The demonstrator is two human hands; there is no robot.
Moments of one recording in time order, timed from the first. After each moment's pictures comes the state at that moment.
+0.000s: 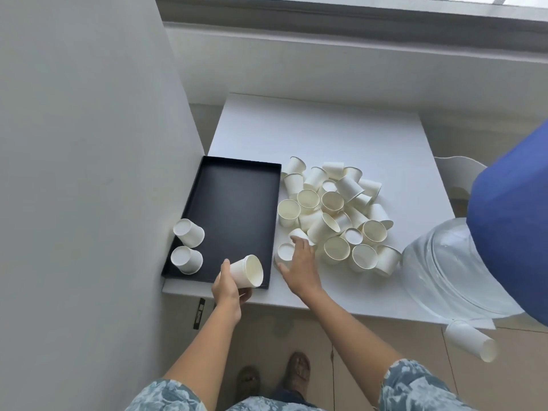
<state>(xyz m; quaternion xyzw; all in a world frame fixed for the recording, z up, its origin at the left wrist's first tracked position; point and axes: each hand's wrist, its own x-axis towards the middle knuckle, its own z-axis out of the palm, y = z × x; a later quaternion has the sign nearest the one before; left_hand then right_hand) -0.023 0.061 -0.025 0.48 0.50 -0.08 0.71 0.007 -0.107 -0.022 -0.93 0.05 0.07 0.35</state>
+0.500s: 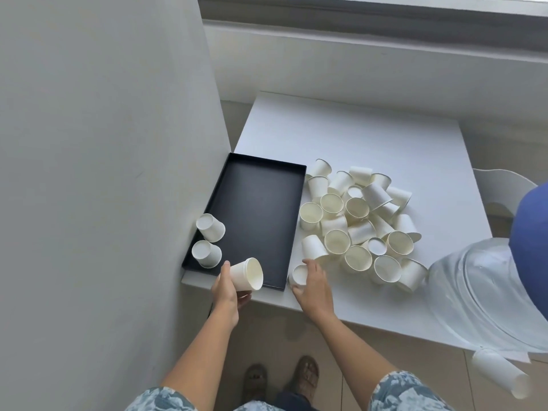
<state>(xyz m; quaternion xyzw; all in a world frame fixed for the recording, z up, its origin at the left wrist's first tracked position) -0.033 0.097 -0.030 0.48 0.52 -0.06 0.71 -0.016 -0.104 -0.070 -0.95 0.04 0.10 0.30</state>
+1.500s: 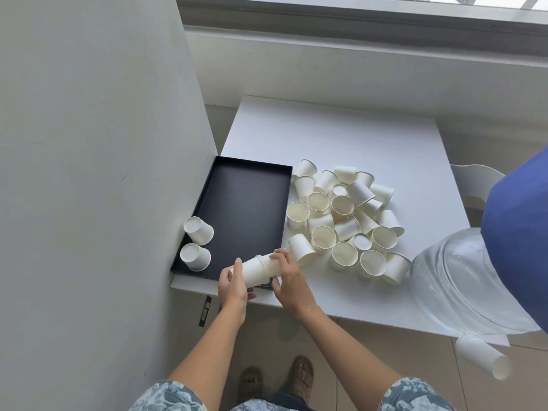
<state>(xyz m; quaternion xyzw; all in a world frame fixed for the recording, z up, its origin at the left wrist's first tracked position) -0.028 0.058 -0.026 0.59 0.45 -0.05 0.67 -0.019 -0.082 -0.023 -0.91 -0.11 0.05 0.39</state>
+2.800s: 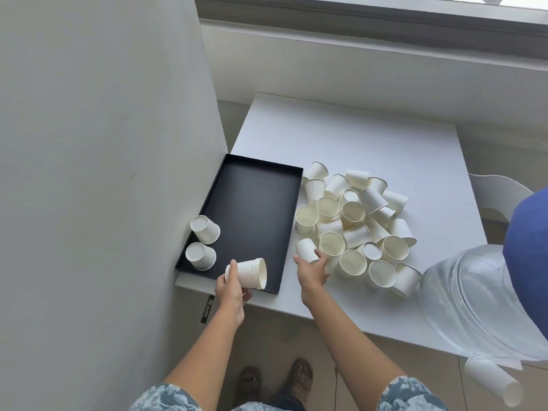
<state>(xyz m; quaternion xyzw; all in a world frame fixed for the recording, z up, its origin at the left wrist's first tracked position) -0.019 0.075 -0.043 0.48 0.51 -0.05 0.71 0.031 -0.083 -0.023 -0.67 0.41 0.14 0.61</state>
